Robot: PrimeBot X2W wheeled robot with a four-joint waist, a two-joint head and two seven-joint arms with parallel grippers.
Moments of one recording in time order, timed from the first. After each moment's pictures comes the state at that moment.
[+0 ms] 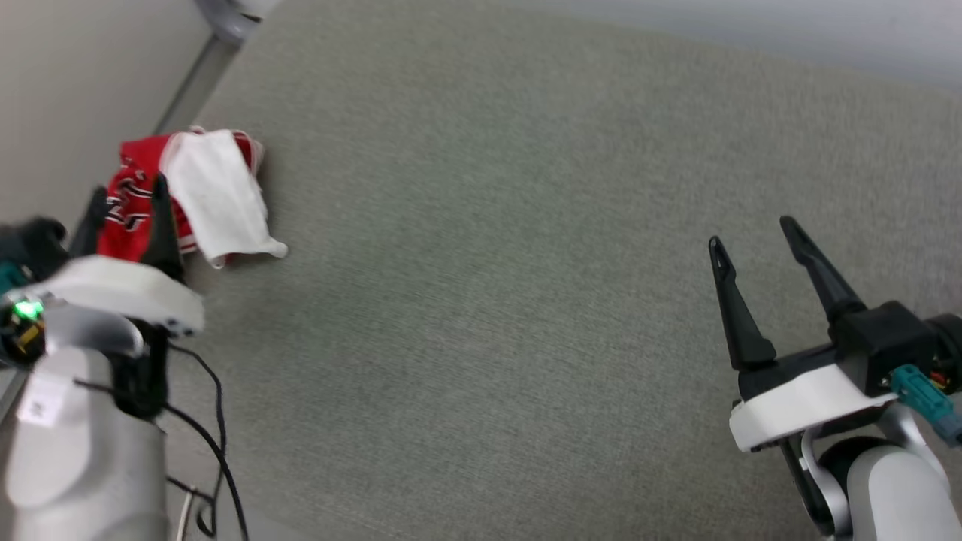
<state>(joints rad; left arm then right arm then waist) -0.51 0.20 0.20 0.45 -0.29 -0.11 -0.12 -0.15 -0.06 0.06 -0.17 -0.03 0.13 0.03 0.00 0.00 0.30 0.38</state>
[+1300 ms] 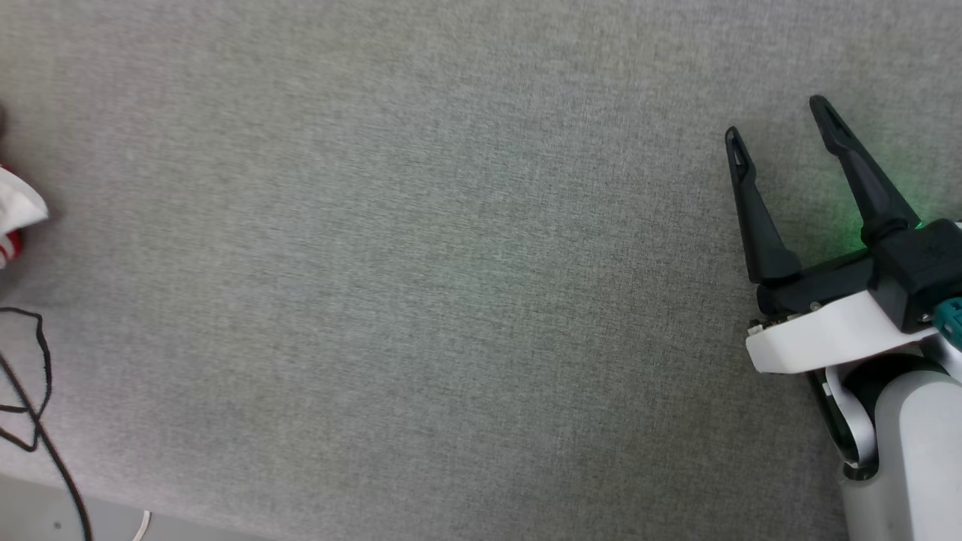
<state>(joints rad) -0.91 0.59 0.16 0.96 -0.62 -0.13 0.49 -0.35 -0.12 0.10 -0.22 -0.05 0.13 0.03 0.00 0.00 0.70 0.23</state>
